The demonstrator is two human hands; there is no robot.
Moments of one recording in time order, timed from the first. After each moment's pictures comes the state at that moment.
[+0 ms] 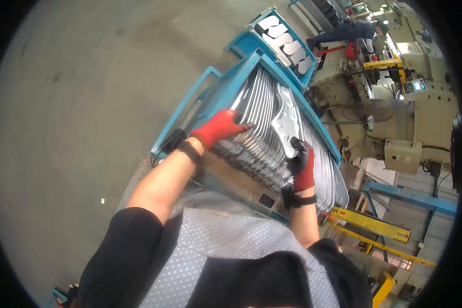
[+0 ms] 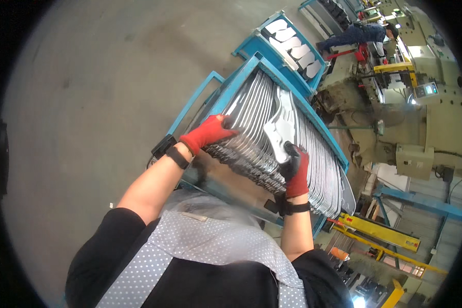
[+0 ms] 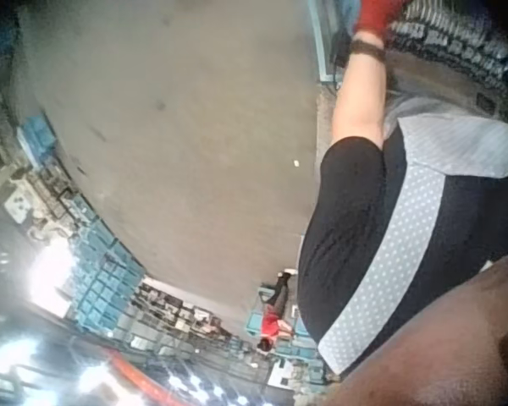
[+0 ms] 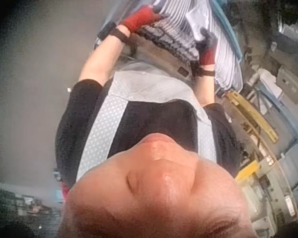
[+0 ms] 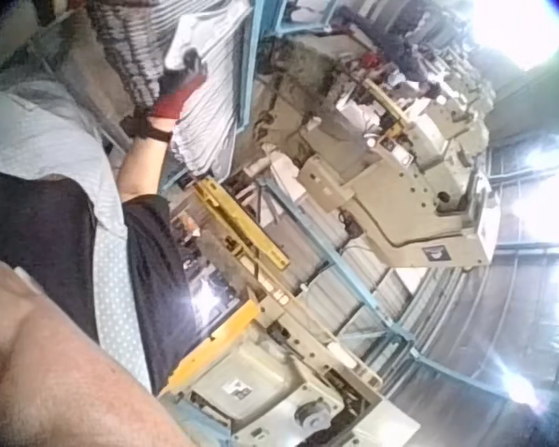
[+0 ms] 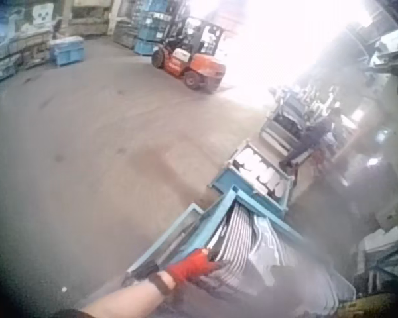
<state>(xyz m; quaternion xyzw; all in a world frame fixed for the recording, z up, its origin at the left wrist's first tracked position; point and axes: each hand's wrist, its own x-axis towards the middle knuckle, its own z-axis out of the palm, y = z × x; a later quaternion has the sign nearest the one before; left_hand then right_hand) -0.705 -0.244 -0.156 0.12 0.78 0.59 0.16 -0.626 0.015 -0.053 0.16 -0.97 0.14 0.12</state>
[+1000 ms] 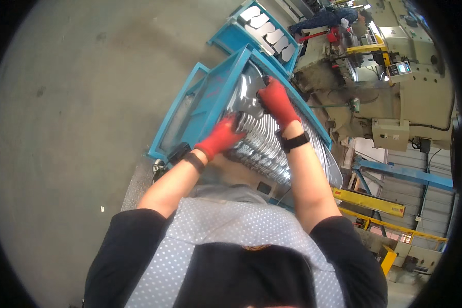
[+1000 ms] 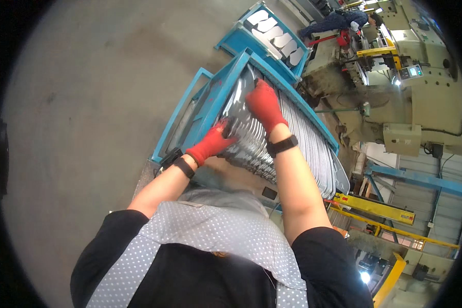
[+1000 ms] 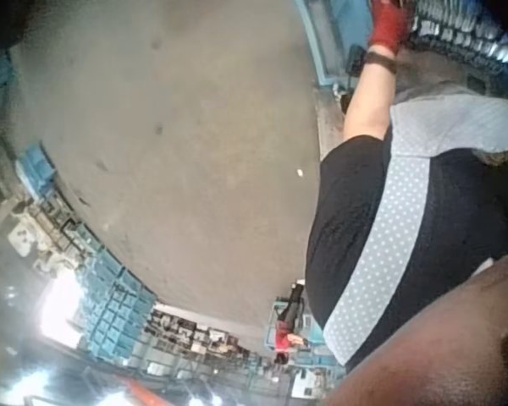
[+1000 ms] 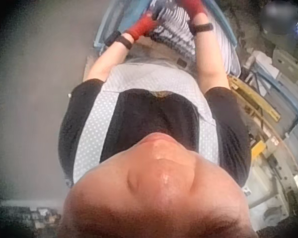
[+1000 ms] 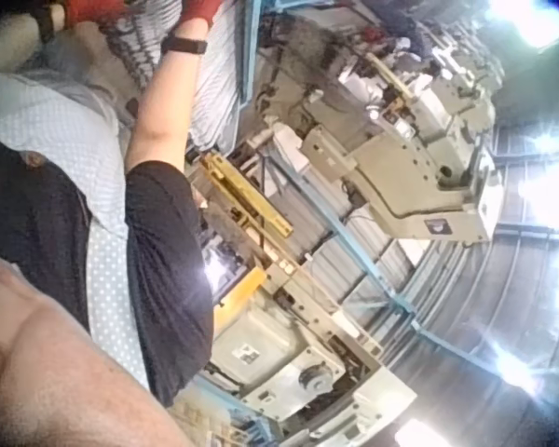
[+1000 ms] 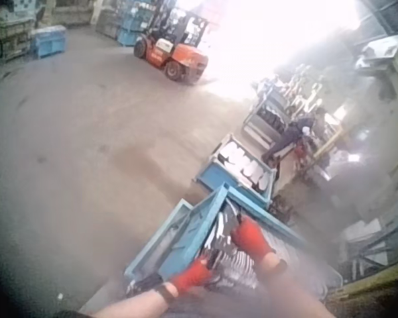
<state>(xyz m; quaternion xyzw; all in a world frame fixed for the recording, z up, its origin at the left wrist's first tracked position) -0.673 -0.232 -0.174 0.17 0.71 0.68 0.08 -0.760 -0.110 -0.035 -0.08 -0.97 0.21 -0.07</state>
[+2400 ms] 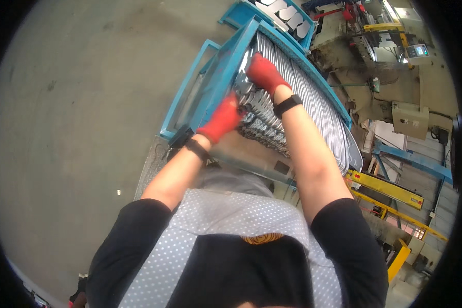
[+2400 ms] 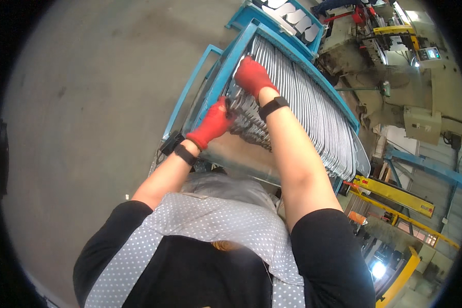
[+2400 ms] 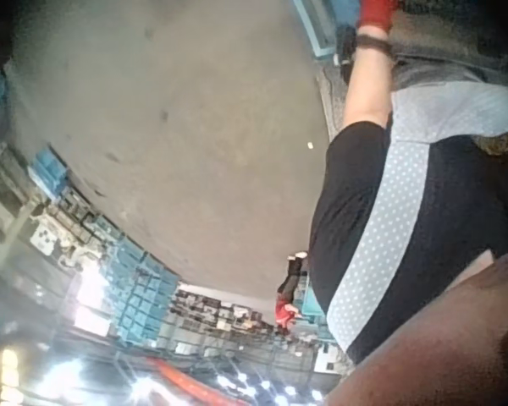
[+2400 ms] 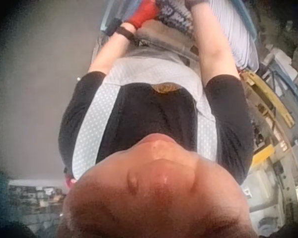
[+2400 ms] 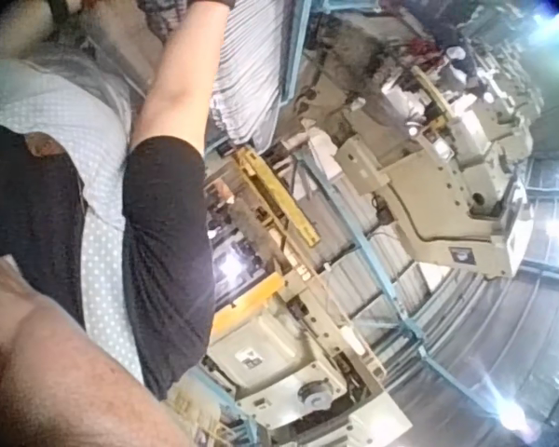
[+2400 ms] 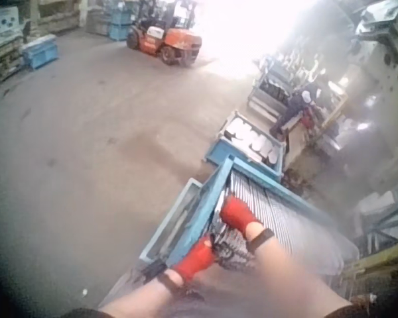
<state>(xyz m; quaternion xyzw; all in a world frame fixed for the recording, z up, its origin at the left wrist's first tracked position) -0.652 -0.240 -0.196 0.14 0.78 0.61 0.07 -0.761 -0.125 -0.087 0.01 -0.98 0.07 -0.16</state>
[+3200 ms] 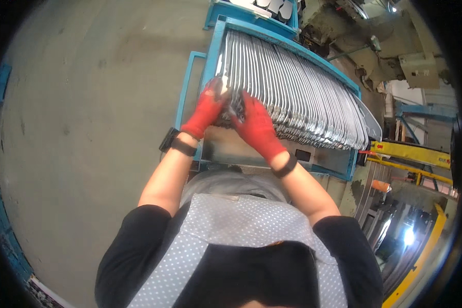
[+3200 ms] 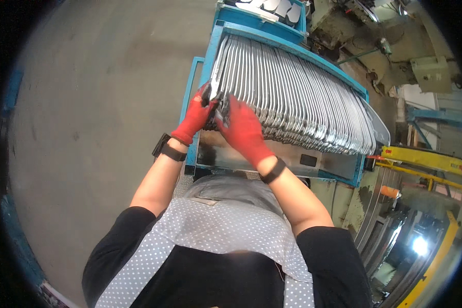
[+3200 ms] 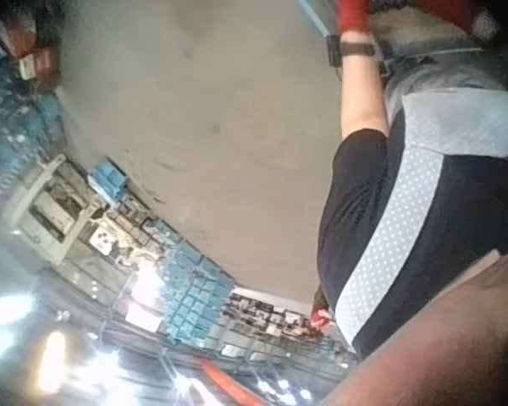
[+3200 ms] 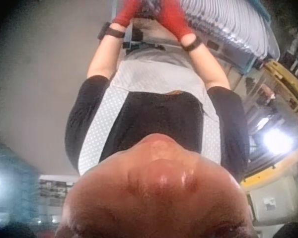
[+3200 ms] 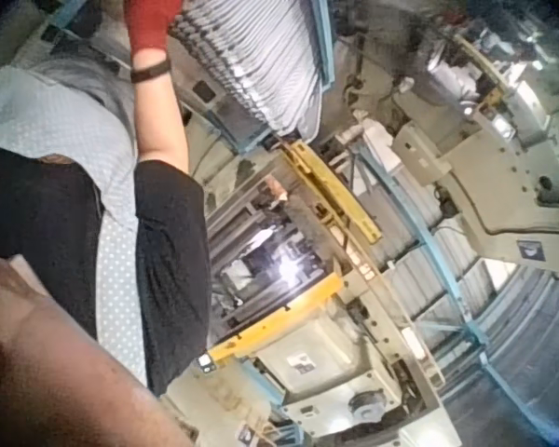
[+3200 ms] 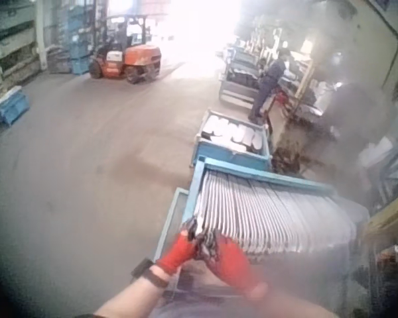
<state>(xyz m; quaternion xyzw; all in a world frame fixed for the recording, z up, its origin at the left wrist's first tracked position) -0.703 -0.236 -0.176 0.22 0.74 0.63 0.06 -0.610 -0.126 -0.066 -0.04 -0.98 0.19 0.06</state>
